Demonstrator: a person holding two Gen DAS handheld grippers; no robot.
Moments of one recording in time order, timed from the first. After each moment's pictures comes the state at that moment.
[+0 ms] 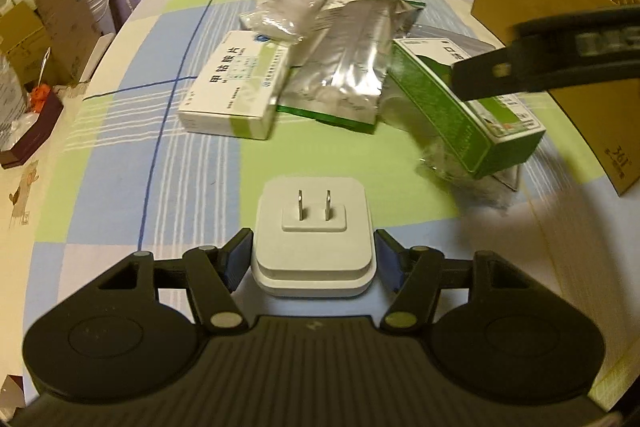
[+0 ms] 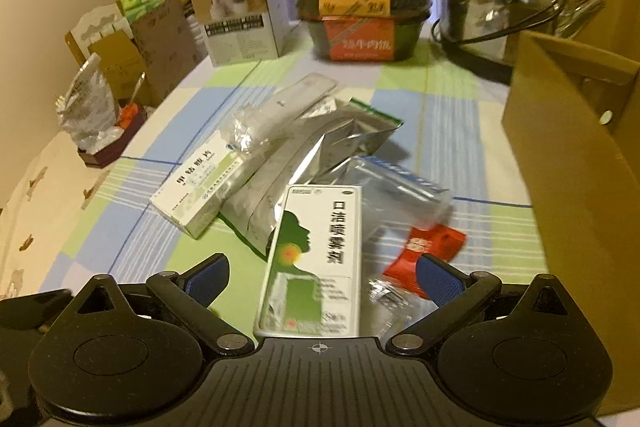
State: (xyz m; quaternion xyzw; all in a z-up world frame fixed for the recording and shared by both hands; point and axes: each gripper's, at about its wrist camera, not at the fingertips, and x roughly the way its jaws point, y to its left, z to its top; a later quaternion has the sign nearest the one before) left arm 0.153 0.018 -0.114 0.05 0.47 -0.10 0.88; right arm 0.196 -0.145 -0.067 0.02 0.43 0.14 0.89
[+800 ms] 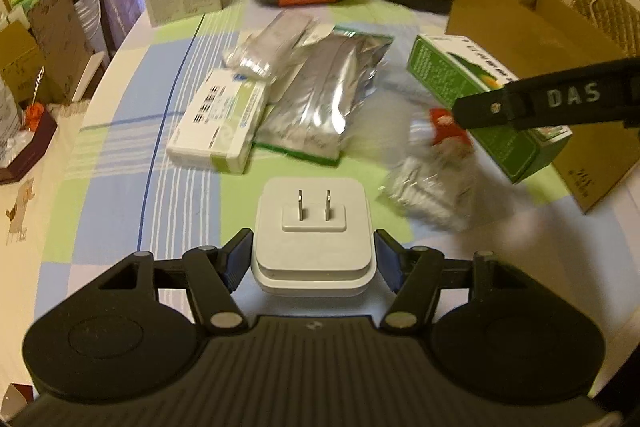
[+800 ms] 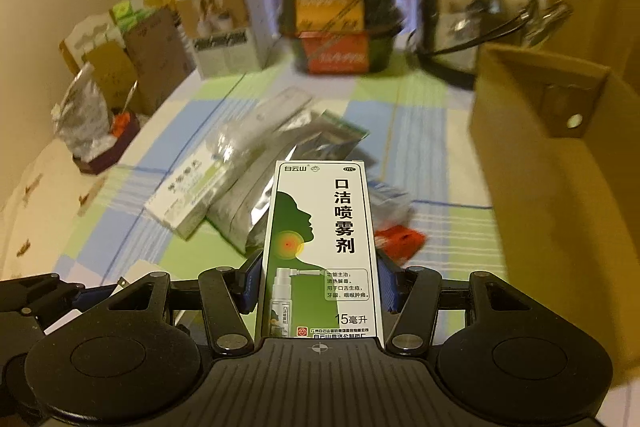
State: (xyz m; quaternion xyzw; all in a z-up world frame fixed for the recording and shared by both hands) left arm 0.143 -0.002 -0.075 0.05 0.44 -0.12 0.89; right arm 0.174 -0.175 -0.037 0.02 0.42 0.13 0.90
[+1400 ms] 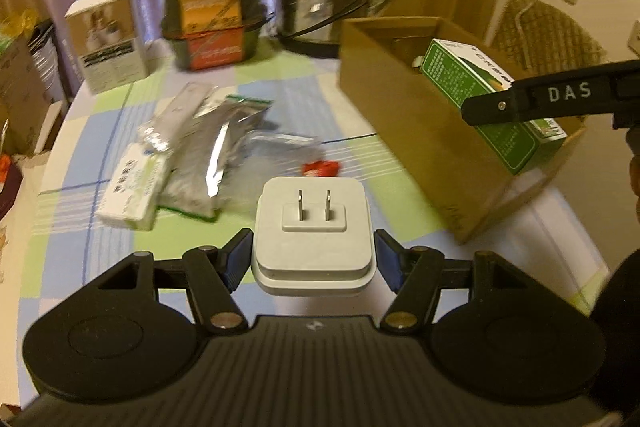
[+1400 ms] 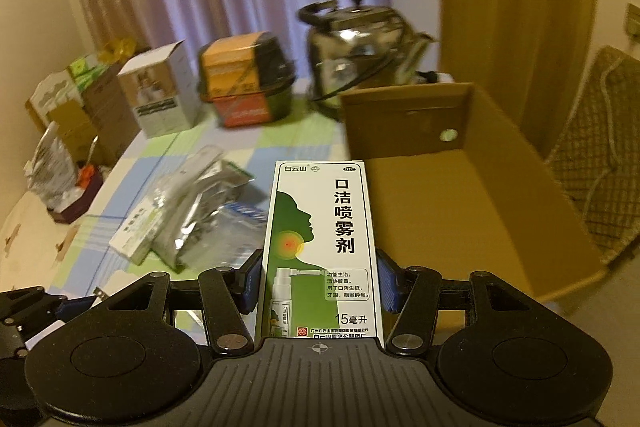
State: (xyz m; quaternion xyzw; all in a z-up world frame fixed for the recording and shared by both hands) left arm 0.099 -0.091 -0.002 0.06 0.40 -0.19 0.89; right arm 0.114 -0.292 0.039 0.05 0.39 0.05 0.92
